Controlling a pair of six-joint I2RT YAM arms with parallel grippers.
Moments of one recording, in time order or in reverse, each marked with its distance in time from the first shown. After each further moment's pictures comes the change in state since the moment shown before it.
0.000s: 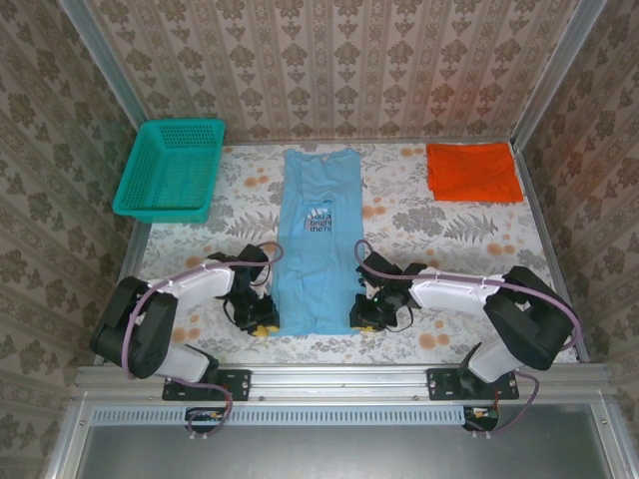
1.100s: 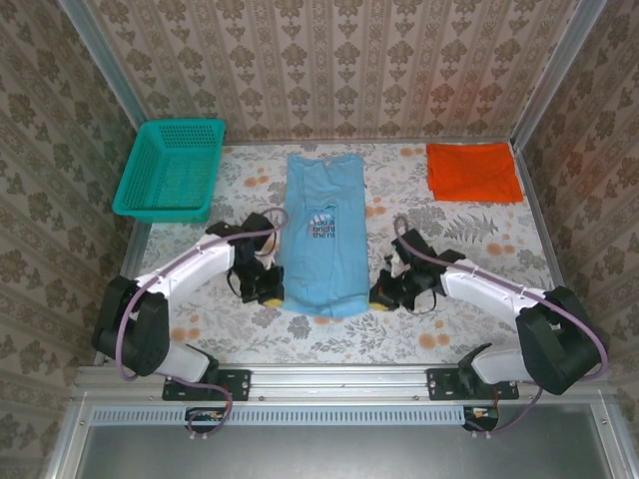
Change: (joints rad) left arm 0.009 0.030 0.352 -0.197 0.006 0.050; right arm -0.299 -0.177 0.019 -0.079 -0.153 -0.020
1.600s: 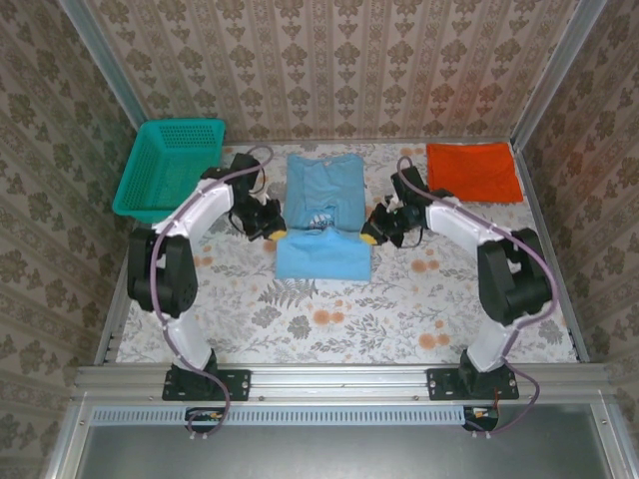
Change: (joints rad) left arm 0.200 0.405 0.522 0.035 0.053 -0.012; right arm -0.190 0.482 0.574 -0.058 -0.018 0.055
